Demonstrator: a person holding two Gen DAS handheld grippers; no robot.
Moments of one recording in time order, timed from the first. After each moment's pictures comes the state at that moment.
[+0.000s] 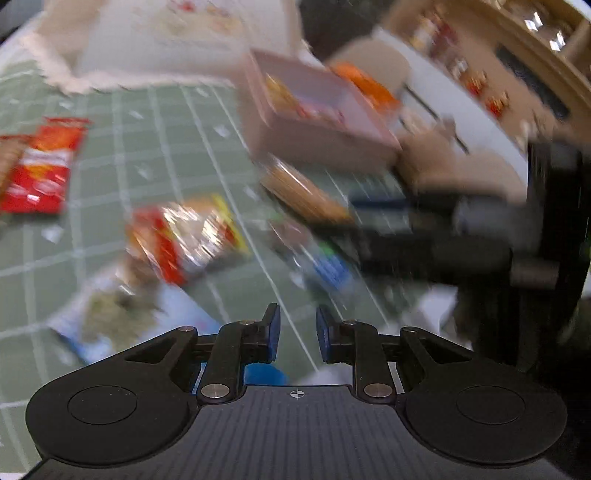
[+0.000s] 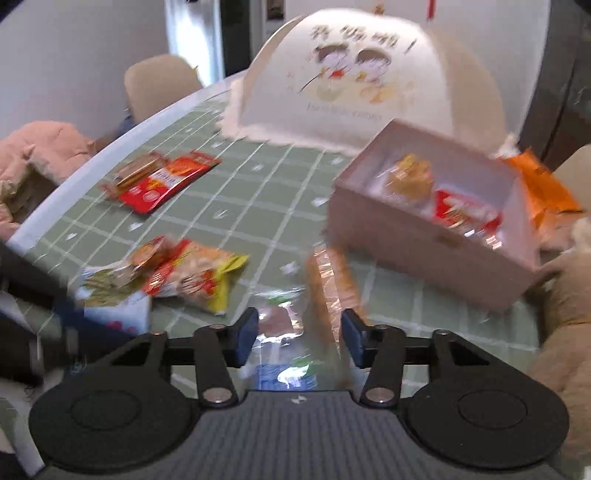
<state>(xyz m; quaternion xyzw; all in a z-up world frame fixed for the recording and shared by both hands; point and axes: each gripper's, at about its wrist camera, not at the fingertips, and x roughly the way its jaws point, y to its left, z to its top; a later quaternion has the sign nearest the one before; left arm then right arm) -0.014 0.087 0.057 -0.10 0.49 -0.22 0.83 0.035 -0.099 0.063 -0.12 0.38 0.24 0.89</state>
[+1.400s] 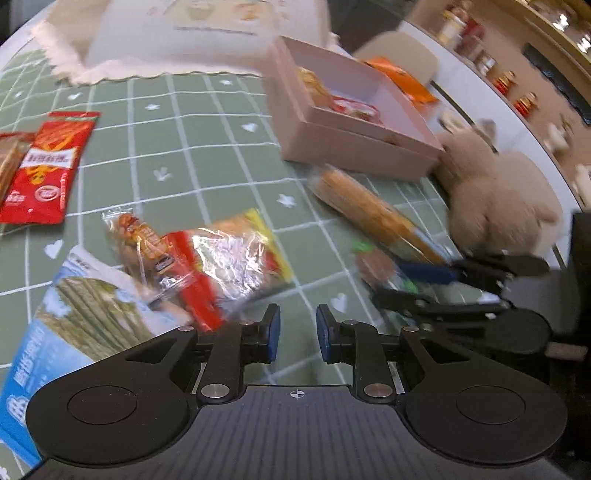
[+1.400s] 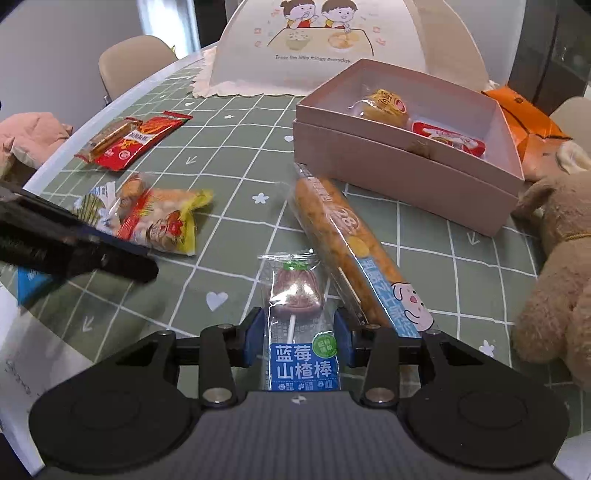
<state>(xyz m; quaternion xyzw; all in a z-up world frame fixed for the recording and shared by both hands) 0.027 0.092 0.044 -0.10 0.50 -0.19 0.84 0.027 -0.119 0.028 -0.10 0.43 0.22 0.87</state>
